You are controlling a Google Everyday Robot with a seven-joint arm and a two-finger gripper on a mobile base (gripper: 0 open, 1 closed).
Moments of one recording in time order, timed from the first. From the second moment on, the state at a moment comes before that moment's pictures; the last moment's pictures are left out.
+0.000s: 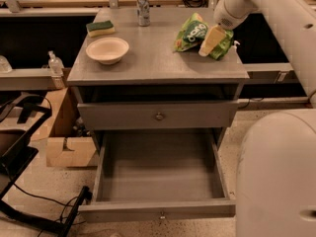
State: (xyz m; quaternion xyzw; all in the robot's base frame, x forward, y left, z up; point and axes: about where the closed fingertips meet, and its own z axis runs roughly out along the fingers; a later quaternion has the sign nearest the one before) arm 0.817 -0.202 0.924 -0.53 0.76 -0.12 0.35
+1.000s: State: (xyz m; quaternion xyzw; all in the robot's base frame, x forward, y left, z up) arm 0.862 -0.219 0.885 -0.50 0.79 -0.13 0.33
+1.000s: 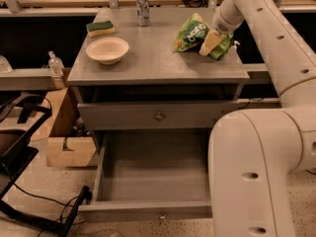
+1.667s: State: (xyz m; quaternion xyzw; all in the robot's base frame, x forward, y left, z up) arm 0.870 -0.213 0.852 -0.49 0.81 -0.10 0.32
